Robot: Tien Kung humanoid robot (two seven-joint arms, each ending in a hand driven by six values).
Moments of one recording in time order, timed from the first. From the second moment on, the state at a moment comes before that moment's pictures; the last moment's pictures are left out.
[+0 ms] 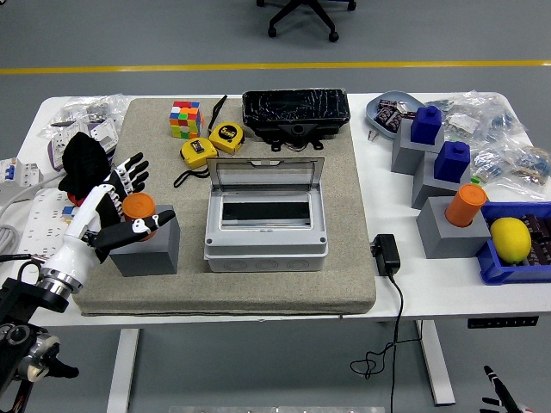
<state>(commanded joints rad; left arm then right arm) 0.08 0.13 -1.43 -1.51 1.24 -0.17 -0.14 0.17 -0.05 1.47 0.18 -1.30 -0.04 -0.03</state>
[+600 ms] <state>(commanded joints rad) 0.06 0.11 -1.40 -1.48 1.42 -0.03 -0.15 0.17 -0.05 1.48 0.18 -1.31 -0.04 -0.03</state>
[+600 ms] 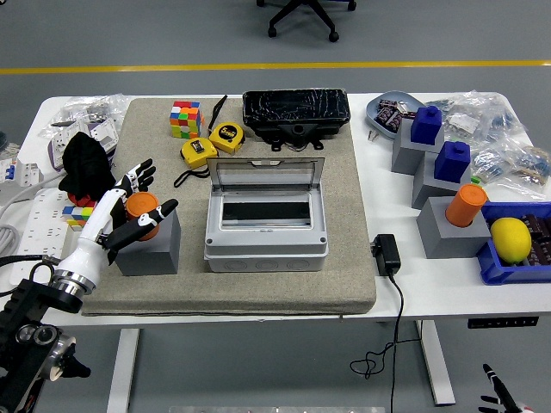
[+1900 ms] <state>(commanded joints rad) 0.02 0.09 -1.32 -1.40 1.43 0.19 -0.23 0.17 -0.05 1.48 0.18 -1.30 -0.04 -0.03</state>
